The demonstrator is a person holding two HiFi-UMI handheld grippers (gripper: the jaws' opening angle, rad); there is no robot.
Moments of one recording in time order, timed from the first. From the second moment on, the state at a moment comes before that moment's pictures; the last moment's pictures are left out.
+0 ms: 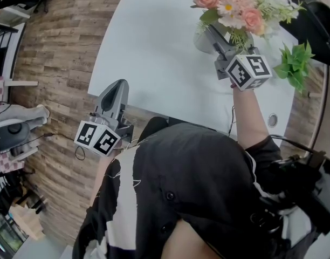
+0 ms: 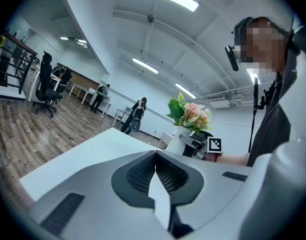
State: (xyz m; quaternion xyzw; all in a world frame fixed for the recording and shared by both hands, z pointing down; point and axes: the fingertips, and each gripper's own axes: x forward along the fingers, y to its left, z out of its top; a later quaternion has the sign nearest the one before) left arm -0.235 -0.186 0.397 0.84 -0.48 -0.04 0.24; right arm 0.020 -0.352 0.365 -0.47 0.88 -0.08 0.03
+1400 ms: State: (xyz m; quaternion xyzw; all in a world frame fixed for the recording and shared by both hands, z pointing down) left arm -0.201 -0.068 0.349 0.86 -0.45 -0.11 0.20; right arm 0.020 -0.183 0.328 -0.46 0.89 -0.08 -0.03
